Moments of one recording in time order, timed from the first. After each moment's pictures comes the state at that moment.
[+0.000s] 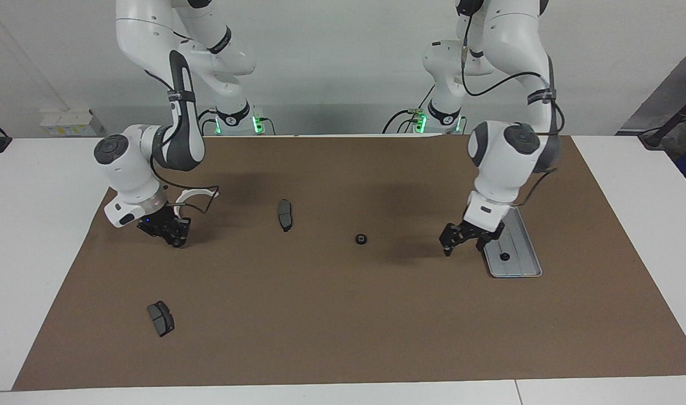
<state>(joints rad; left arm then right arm) -0.05 0.28 -0.11 -1.86 -0.03 2.35 -0.22 -0.13 0.20 -0.01 -2.18 0.05 2.44 -0.11</state>
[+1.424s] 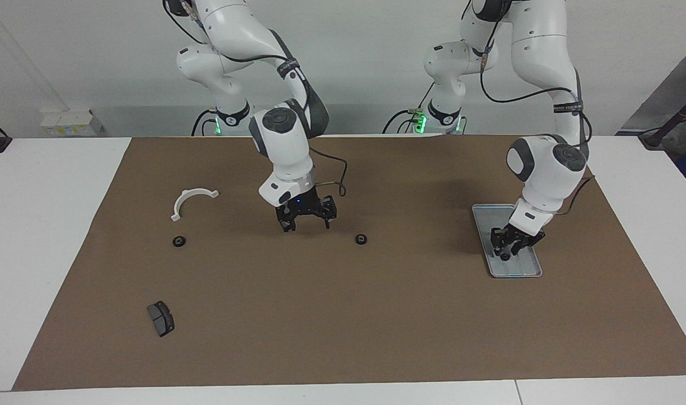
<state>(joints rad) 0.12 0.30 -0.13 -2.05 -0.03 2.51 0.06 0.49 0.29 0.01 -1.95 0.05 2.44 0.52</state>
